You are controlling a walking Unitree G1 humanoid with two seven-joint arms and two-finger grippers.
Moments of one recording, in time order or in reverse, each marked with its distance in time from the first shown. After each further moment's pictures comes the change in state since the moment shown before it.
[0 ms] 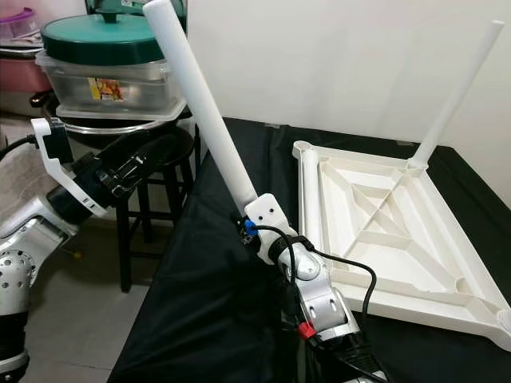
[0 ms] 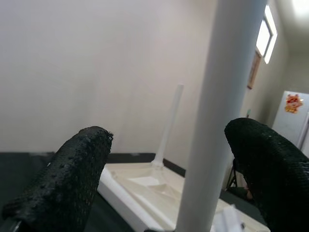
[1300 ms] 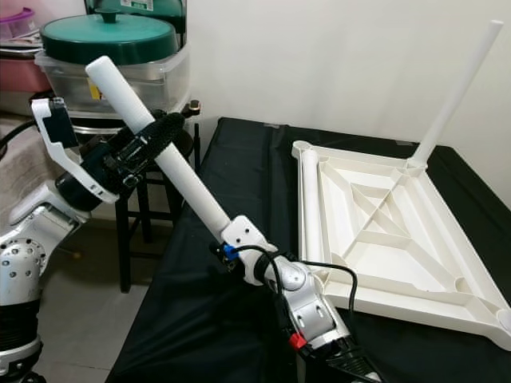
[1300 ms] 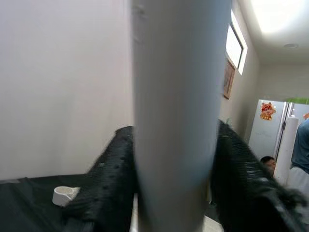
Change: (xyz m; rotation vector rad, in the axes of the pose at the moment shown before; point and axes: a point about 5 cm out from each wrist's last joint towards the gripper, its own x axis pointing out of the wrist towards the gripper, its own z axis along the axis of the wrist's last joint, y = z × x) left arm 0.016 -0.014 0.010 -0.007 -0.064 -0.091; right arm 0.002 0.028 -0.014 -0.054 0.091 0.214
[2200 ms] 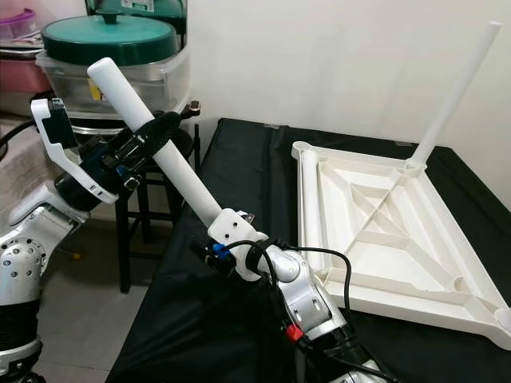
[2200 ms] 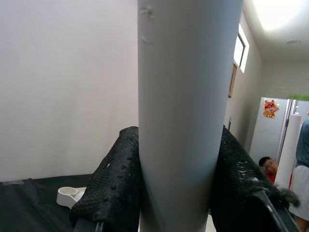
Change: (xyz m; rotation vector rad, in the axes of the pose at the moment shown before) left arm -0.001 0.001 -0.001 0.016 0.008 0.003; right arm 0.008 -0.002 0.022 -0.135 -0.083 0.050
